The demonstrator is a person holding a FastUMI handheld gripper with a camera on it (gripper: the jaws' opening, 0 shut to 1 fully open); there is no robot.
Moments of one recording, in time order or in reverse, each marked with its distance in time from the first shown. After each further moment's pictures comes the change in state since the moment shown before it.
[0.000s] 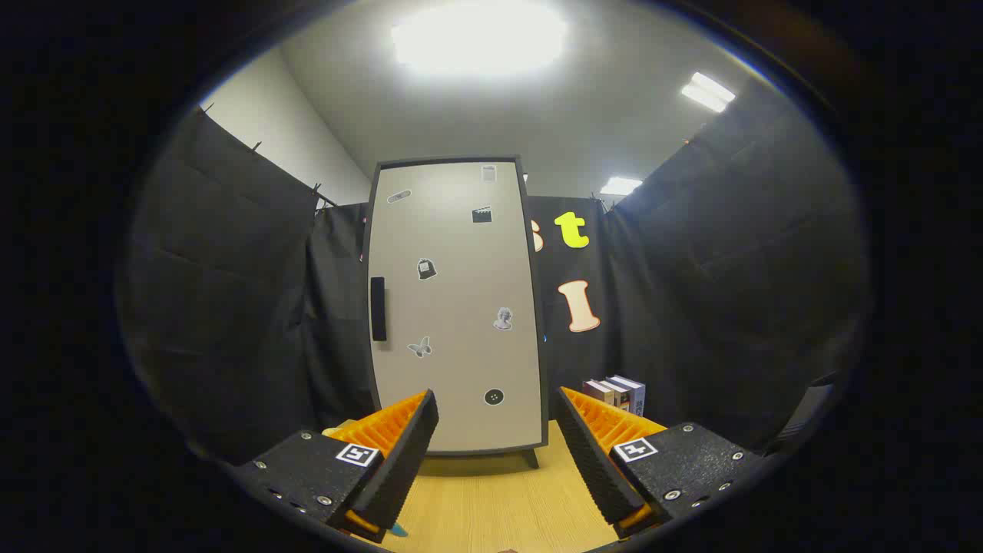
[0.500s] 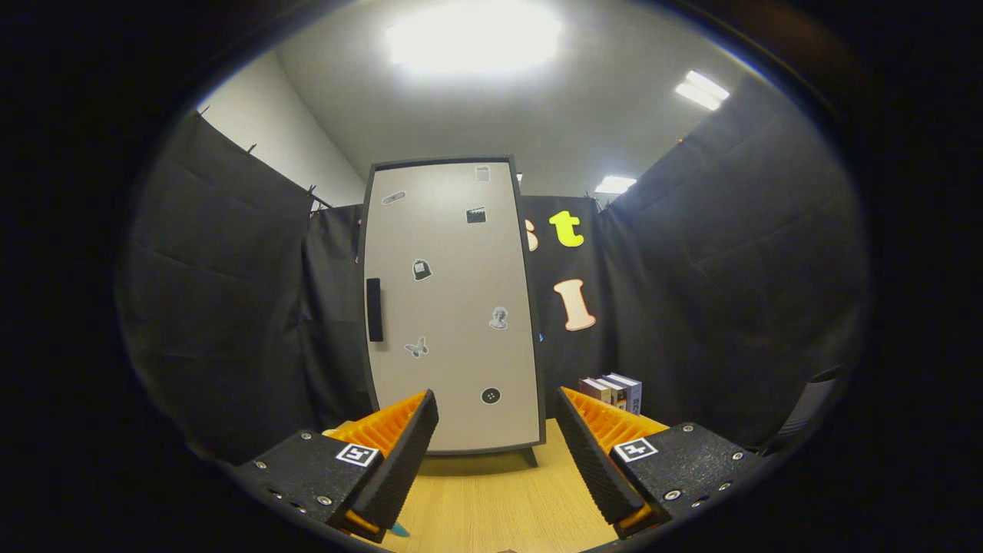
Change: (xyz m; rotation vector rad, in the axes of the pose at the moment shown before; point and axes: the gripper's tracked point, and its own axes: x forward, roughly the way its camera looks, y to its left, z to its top) arm -0.003 -0.002 -0.001 0.015 0.002 -0.014
